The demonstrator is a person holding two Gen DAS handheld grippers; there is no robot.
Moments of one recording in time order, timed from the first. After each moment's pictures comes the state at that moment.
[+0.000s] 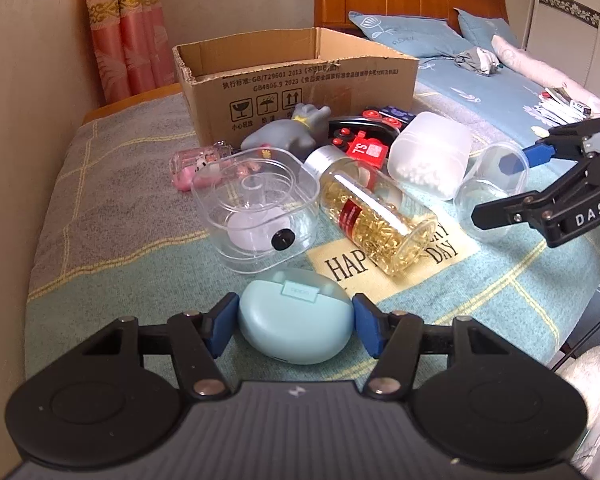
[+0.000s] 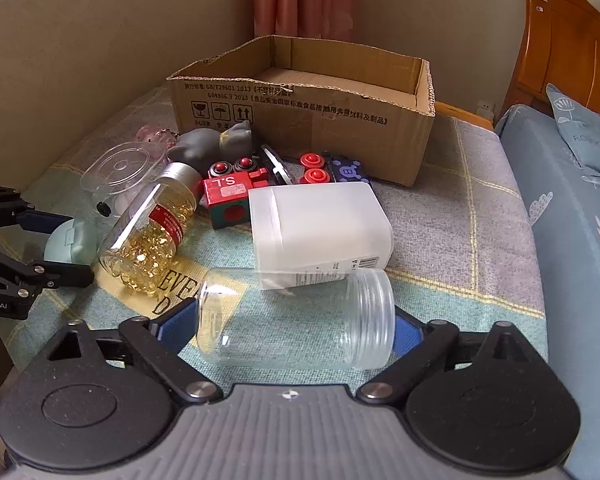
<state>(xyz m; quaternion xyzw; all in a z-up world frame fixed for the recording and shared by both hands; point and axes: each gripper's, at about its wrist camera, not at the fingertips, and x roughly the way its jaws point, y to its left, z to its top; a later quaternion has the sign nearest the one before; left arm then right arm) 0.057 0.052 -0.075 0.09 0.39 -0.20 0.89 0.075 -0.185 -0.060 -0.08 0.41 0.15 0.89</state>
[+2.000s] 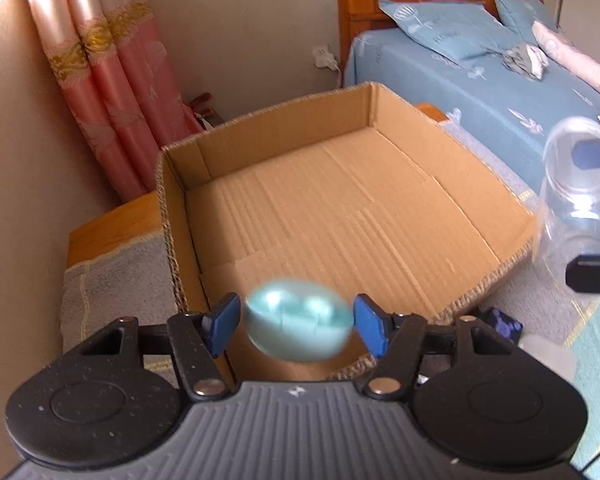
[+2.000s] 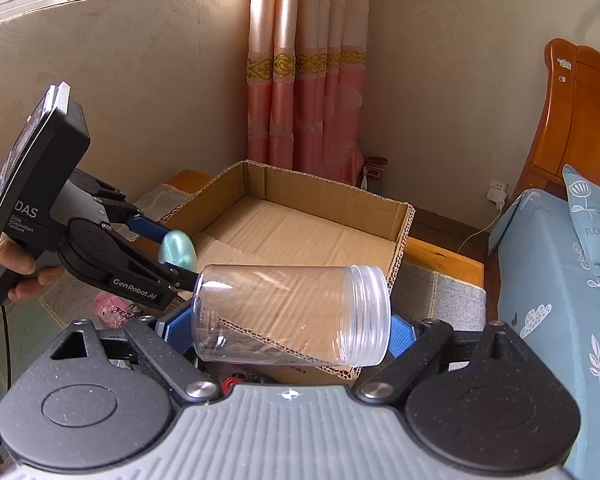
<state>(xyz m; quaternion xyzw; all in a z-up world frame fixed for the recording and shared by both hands) 0.267 -0.022 -0.003 0.13 0.42 -0.16 0.88 0.210 -0.211 0.042 -0.09 0.34 0.20 0.91</state>
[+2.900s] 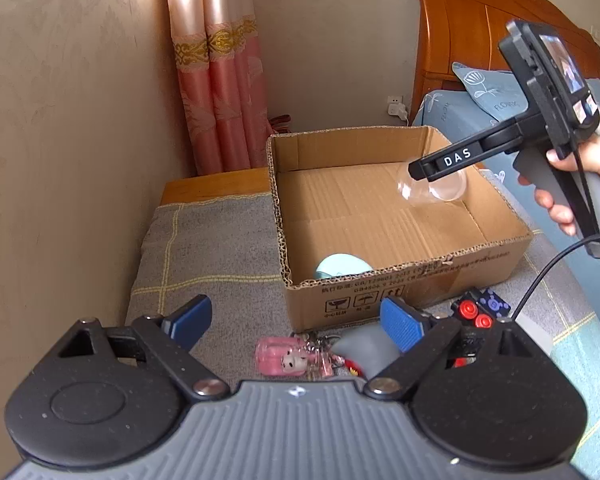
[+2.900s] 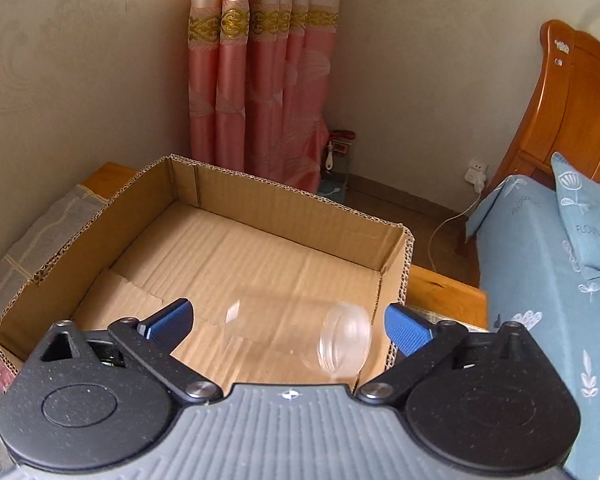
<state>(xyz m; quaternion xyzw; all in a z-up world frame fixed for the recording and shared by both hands) 0.165 0.038 0.024 0.05 0.38 -0.06 0.92 0.334 -0.171 0.008 -0.12 0.38 0.13 0.91</state>
